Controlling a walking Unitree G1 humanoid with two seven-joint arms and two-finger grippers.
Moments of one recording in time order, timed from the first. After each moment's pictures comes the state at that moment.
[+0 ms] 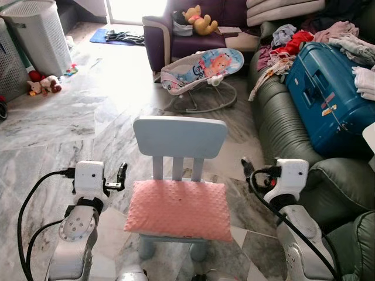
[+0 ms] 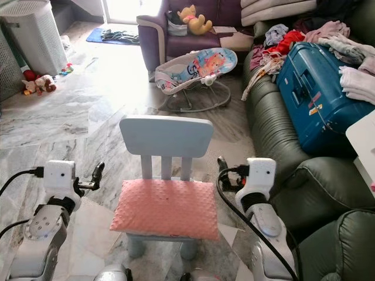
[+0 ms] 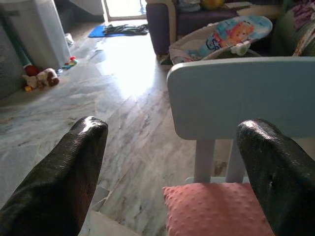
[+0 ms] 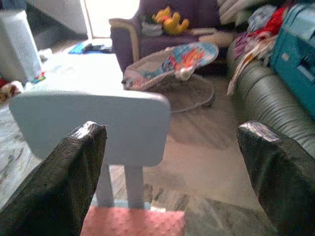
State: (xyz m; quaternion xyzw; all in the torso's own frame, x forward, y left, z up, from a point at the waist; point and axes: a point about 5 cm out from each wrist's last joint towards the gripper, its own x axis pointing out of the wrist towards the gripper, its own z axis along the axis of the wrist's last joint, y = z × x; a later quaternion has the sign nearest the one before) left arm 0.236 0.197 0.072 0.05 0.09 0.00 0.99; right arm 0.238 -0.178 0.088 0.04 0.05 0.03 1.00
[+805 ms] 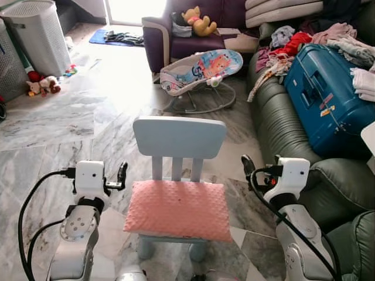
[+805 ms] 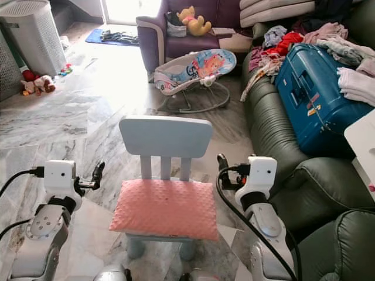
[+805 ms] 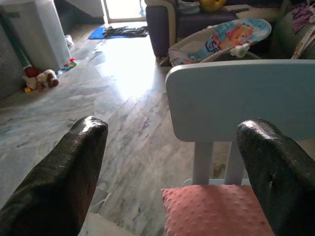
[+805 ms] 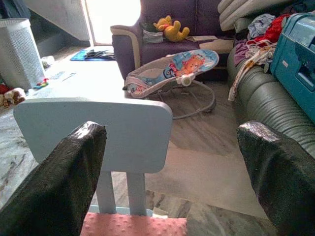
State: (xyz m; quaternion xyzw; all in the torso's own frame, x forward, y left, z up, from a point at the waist) left arm 0.237 0.194 0.073 0.05 0.09 0.00 0.99; right arm 0.239 -0.176 0.089 0.04 0.04 0.03 1.00
